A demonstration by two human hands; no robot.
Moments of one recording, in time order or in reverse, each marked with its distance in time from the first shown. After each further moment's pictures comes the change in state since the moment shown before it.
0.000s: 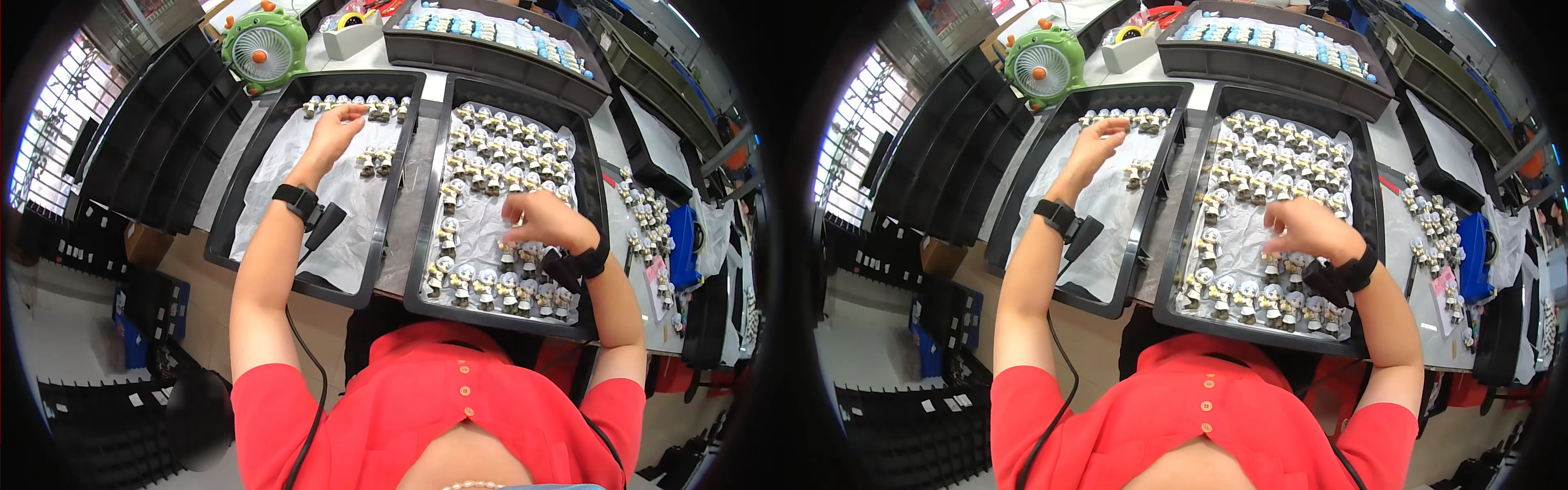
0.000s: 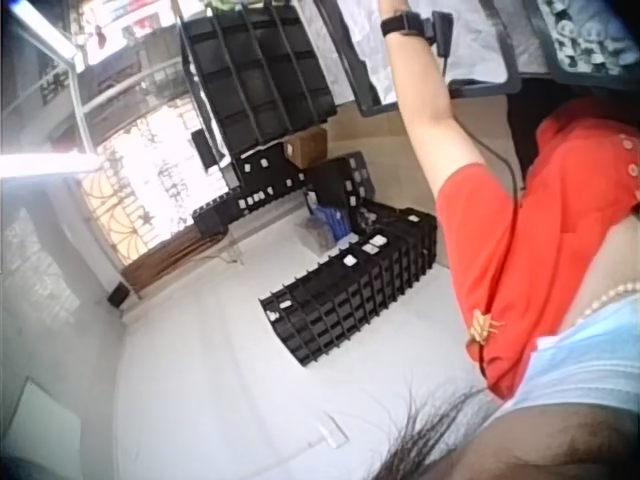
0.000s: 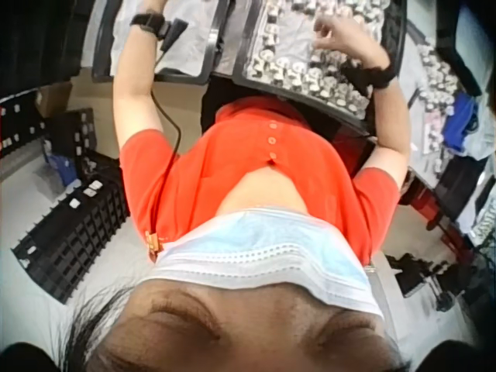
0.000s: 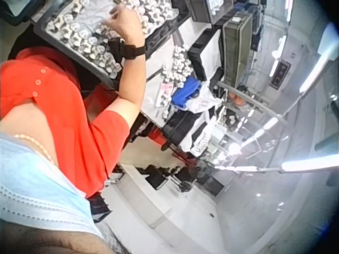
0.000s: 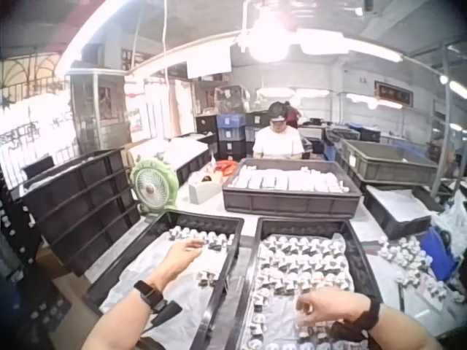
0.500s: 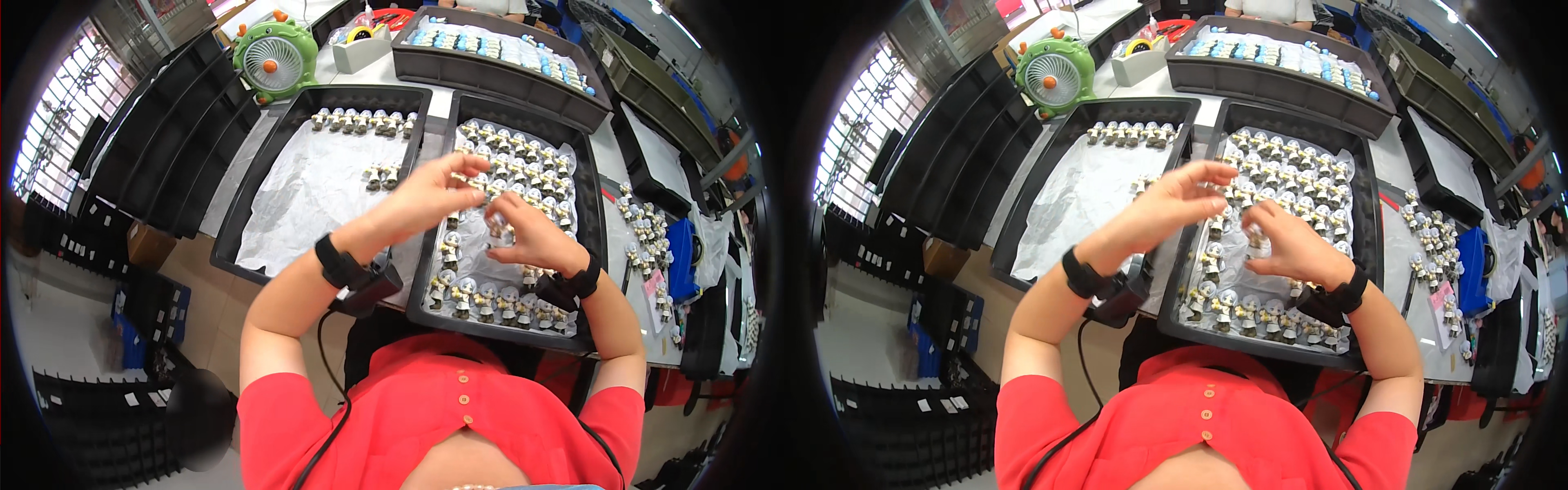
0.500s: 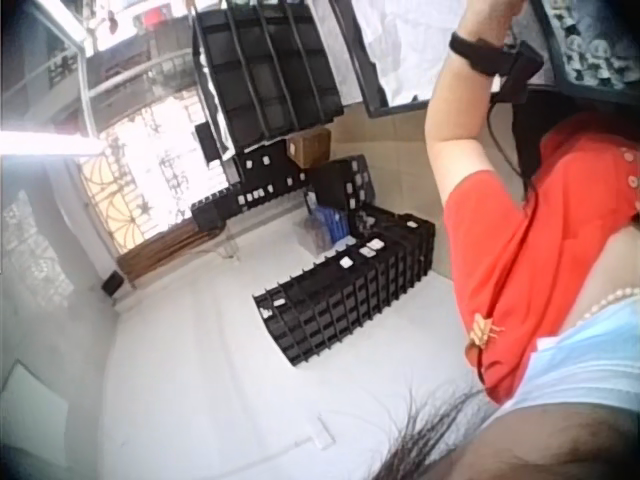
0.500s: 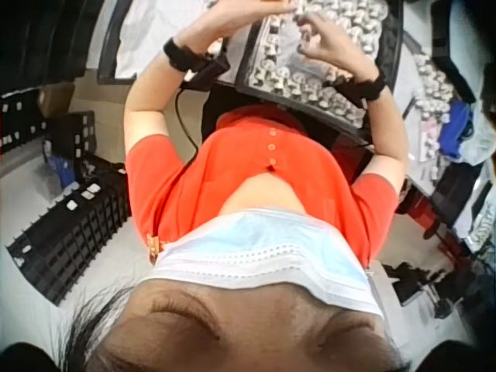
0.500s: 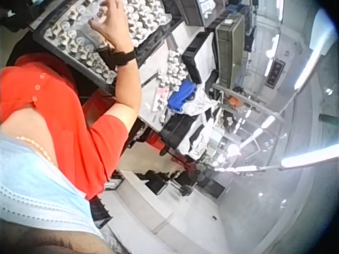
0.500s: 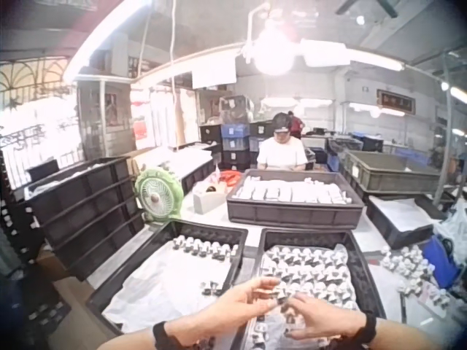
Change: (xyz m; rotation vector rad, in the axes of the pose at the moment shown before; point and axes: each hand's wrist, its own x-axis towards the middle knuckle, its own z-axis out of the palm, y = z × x) left_hand -0.096 0.107 0.085 -0.488 -0.547 0.093; right_hand -0.001 -0.028 0.006 0.086 0.235 -0.240
